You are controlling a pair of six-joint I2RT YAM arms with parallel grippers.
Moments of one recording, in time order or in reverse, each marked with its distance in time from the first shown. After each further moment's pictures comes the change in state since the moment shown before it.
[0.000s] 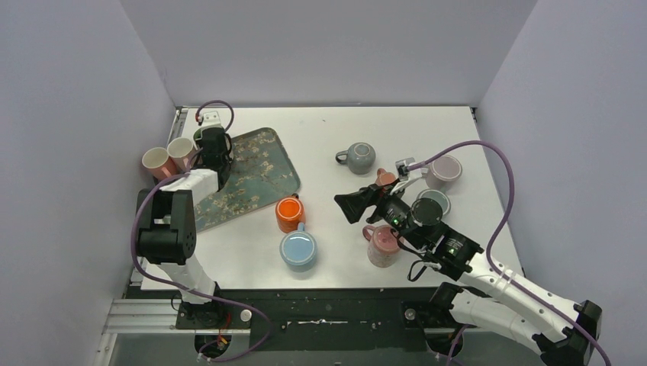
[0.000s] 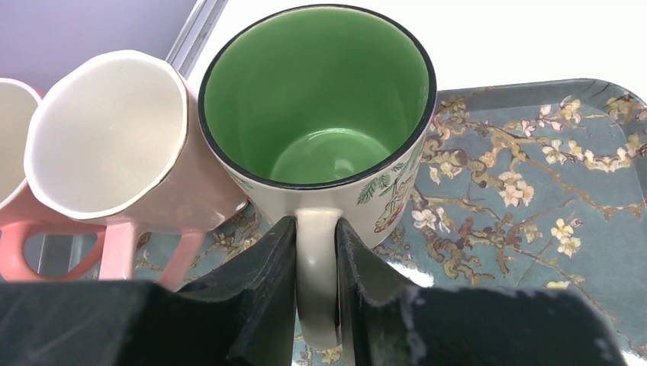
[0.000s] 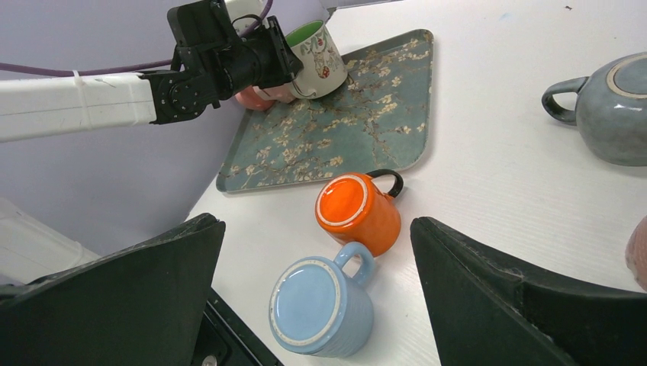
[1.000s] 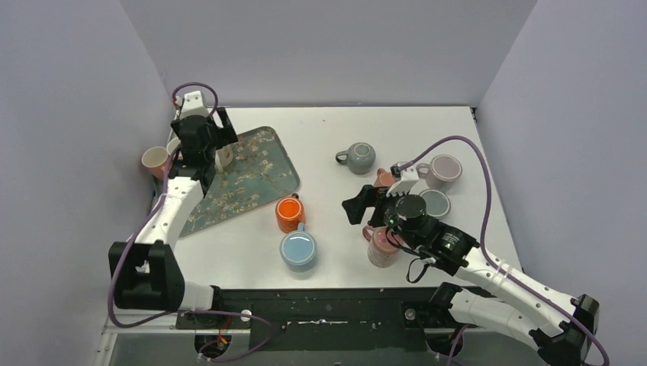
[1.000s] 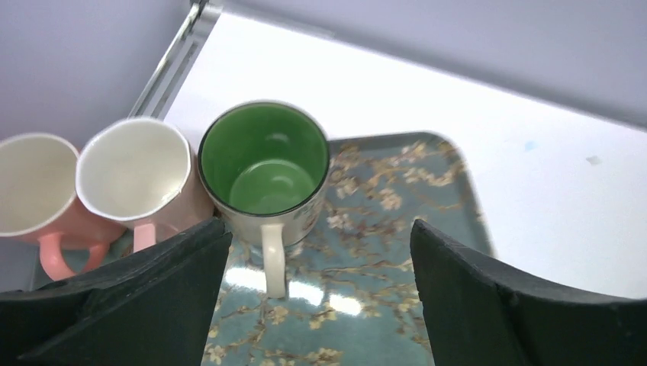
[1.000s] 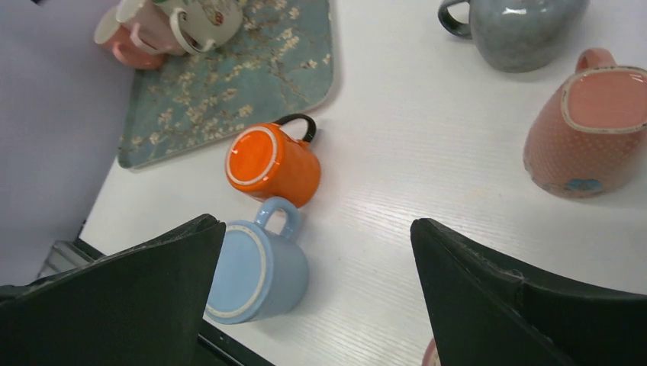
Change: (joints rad) left arm -0.013 -0.291 0.049 -0.187 0.159 -0.109; right arm 0.000 0.041 0.053 -0.256 0.134 0.044
